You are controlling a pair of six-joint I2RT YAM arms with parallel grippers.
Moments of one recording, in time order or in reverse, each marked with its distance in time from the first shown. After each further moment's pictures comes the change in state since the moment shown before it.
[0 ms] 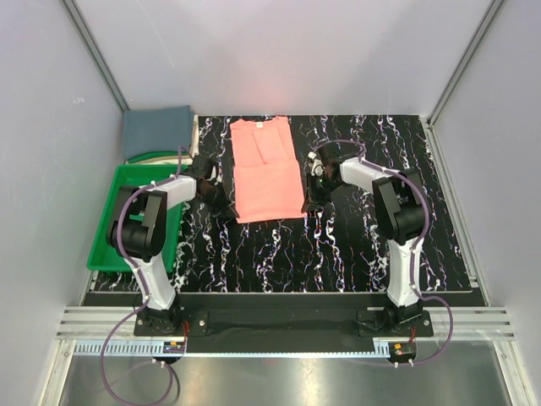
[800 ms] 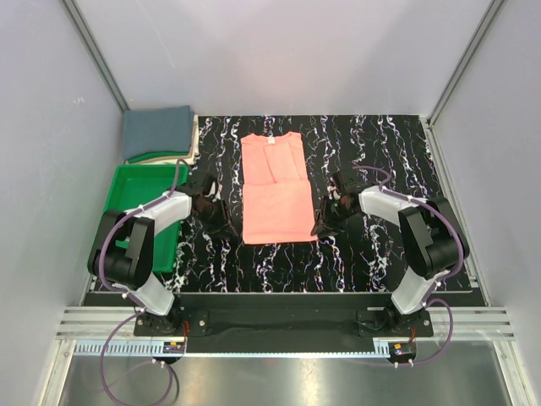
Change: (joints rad) left arm -0.066 -0.243 -0.196 -0.115 -0.046 0.038; right arm 0.013 -0.383 -0.491 0.134 0.063 0.278
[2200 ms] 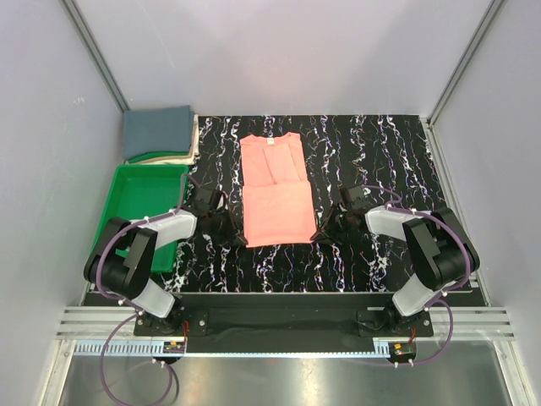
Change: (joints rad) left arm -0.099 -0.076 -0.205 0.296 0.050 -0.220; right arm -0.001 -0.106 -0.262 0.304 -0.004 0.346
